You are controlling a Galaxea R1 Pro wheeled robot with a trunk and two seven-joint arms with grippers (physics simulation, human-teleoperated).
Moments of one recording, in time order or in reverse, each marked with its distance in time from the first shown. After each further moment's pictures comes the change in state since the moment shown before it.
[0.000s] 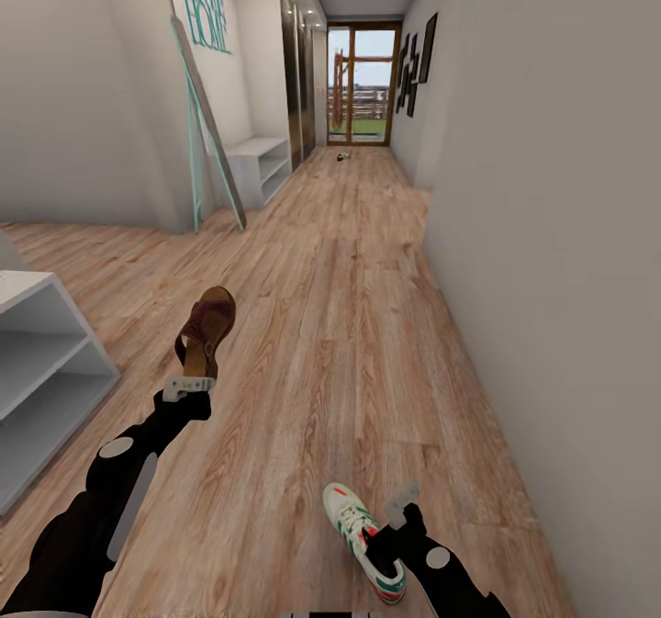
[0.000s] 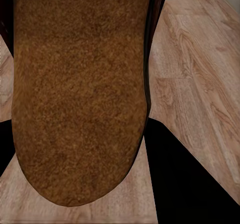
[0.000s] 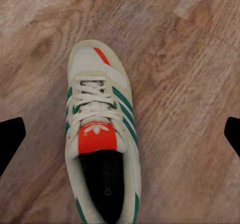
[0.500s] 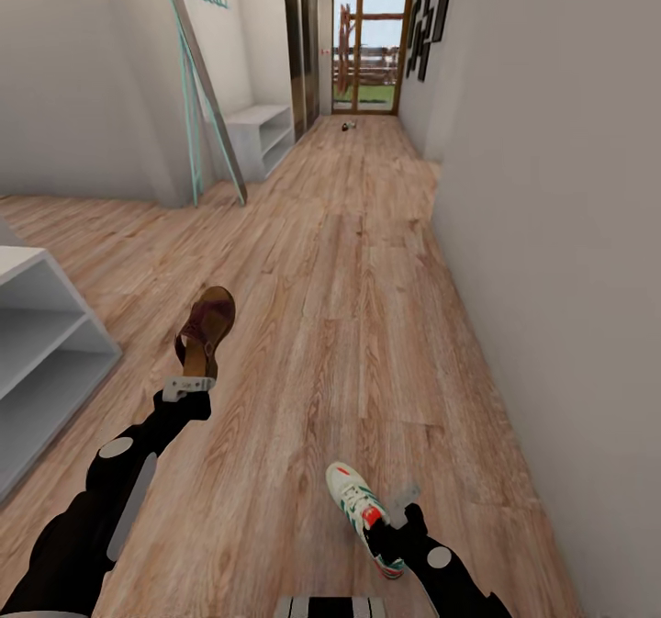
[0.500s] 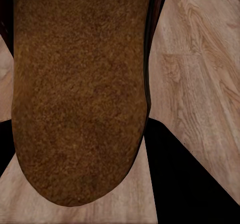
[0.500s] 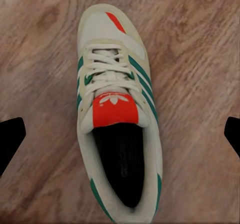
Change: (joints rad) left arm 0.000 0.001 0.000 0.000 0.000 -0.002 0.000; right arm 0.000 -0.001 -0.008 -0.001 -0.004 -0.002 0.001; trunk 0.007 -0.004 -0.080
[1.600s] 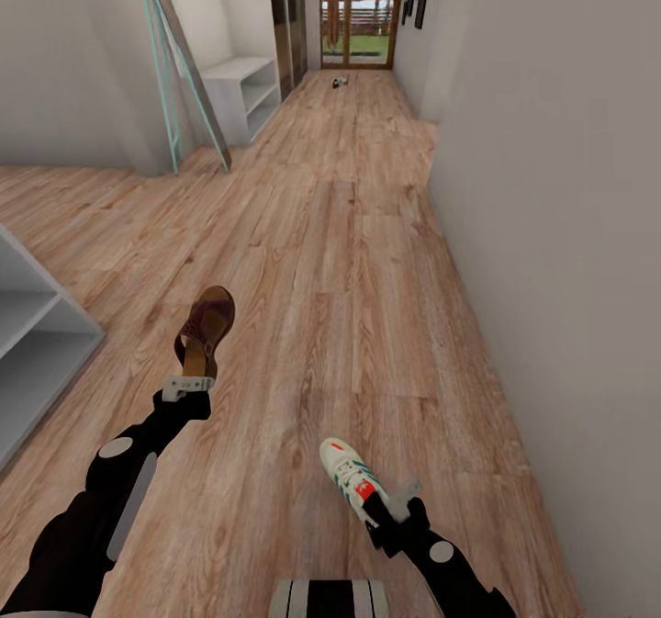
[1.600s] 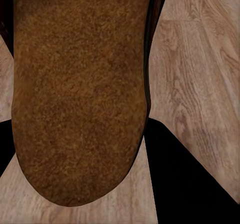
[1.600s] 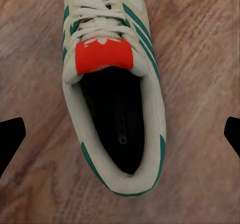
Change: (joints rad) left arm 0.000 -0.001 0.001 0.000 0.000 -0.001 0.003; right arm -0.001 -0.007 -0.004 -0.029 0.003 0.002 -0.003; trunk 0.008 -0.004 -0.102
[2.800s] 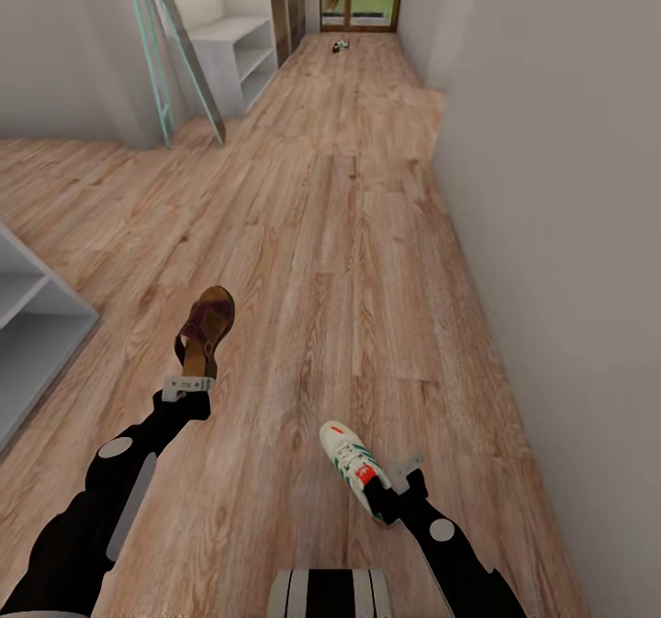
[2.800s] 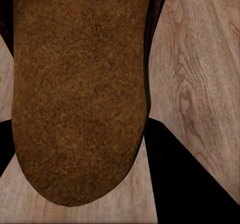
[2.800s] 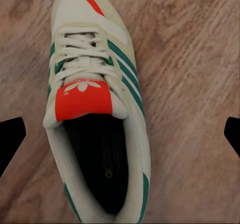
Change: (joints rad) left arm 0.000 0.001 0.000 0.000 -0.002 0.001 -0.003; right arm 0.000 0.001 0.000 -0.142 0.003 0.003 -0.006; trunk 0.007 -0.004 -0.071
